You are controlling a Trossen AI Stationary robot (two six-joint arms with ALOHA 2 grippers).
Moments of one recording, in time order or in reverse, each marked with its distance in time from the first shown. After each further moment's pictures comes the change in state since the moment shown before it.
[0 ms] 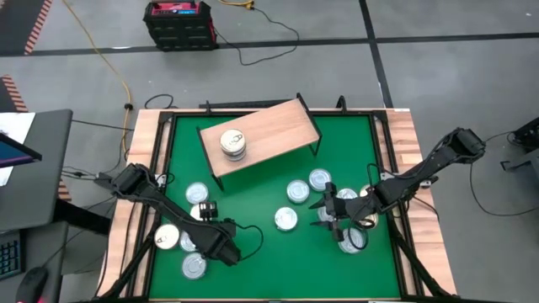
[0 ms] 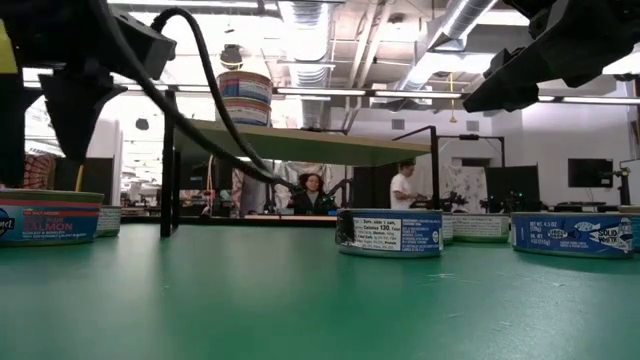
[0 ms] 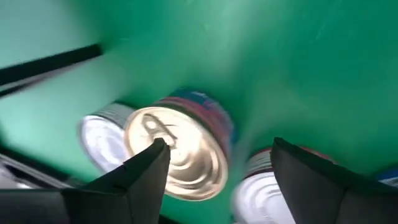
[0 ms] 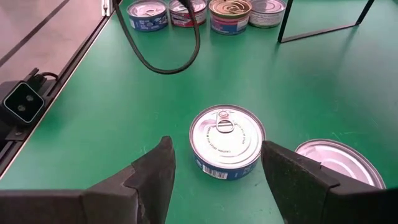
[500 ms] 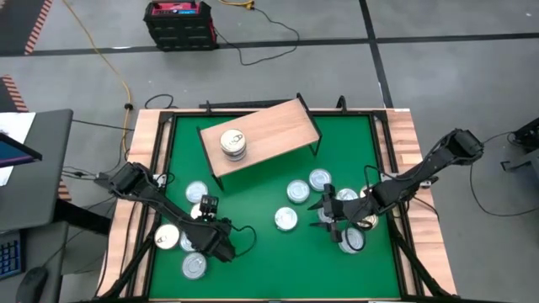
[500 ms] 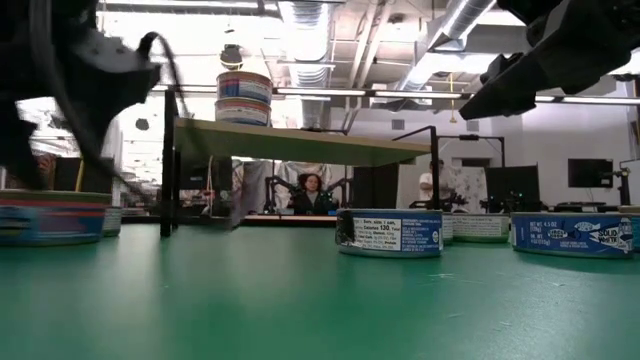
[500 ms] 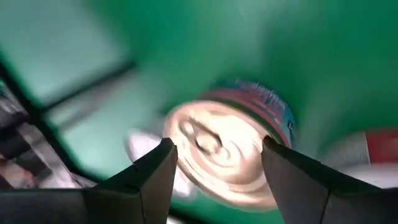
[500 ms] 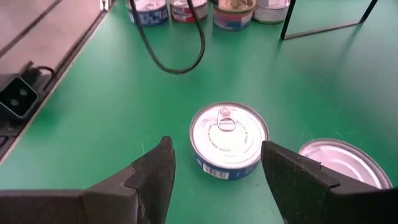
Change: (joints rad) left arm 0.002 -0.007 -0.127 0.102 -0.157 0.222; right arm -0.001 0.043 0.000 0.032 0.000 -0.013
